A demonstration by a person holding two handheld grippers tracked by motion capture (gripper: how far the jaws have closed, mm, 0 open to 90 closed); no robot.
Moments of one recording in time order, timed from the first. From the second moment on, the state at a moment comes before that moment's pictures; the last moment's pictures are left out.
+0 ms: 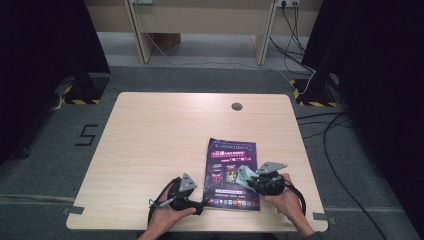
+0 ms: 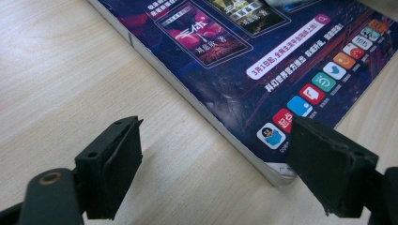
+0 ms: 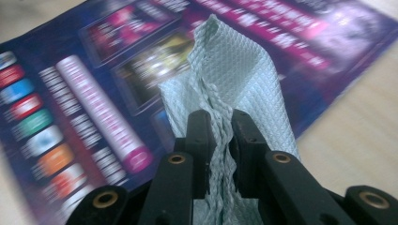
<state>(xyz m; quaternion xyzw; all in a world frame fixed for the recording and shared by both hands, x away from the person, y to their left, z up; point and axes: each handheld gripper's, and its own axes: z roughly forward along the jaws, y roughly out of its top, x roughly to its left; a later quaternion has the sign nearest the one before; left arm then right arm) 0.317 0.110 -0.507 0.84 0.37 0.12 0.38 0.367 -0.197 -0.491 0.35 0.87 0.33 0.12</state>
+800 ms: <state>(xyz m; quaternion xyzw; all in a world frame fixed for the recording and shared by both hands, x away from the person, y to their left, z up) 0.318 0.110 -0.510 0.85 0.36 0.13 0.37 0.489 -0.161 -0.486 0.42 0.85 0.26 0.20</state>
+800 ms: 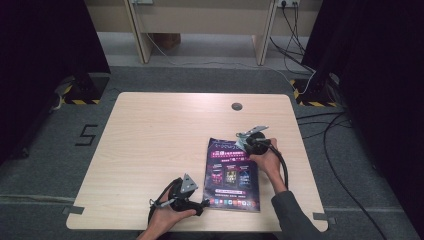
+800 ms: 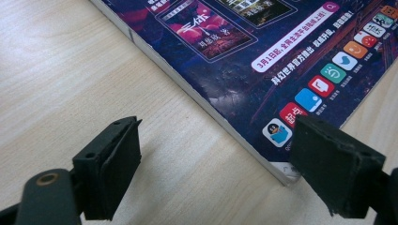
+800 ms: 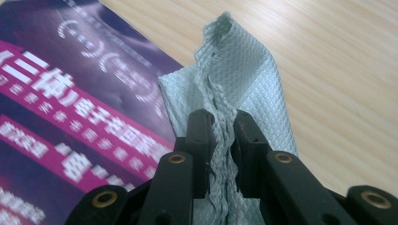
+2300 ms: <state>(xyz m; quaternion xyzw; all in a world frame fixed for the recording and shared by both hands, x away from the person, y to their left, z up) 0.317 0.111 -0.511 0.85 0.36 0.12 0.38 0.443 -0.178 -0.461 0.39 0.82 0.38 0.18</state>
